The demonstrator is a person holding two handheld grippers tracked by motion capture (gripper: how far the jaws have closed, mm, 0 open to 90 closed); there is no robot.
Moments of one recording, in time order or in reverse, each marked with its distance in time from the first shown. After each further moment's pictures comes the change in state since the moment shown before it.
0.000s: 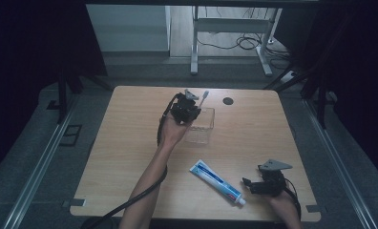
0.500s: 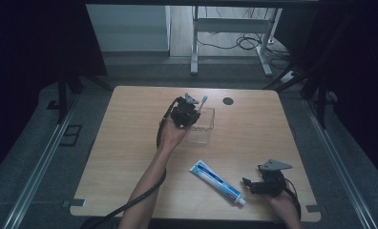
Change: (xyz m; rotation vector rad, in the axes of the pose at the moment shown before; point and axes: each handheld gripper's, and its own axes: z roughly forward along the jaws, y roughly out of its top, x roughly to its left) left arm -0.003 -0.012 0.006 0.025 -0.010 0.003; right arm 0.000 0.000 0.000 0.000 0.000 0.001
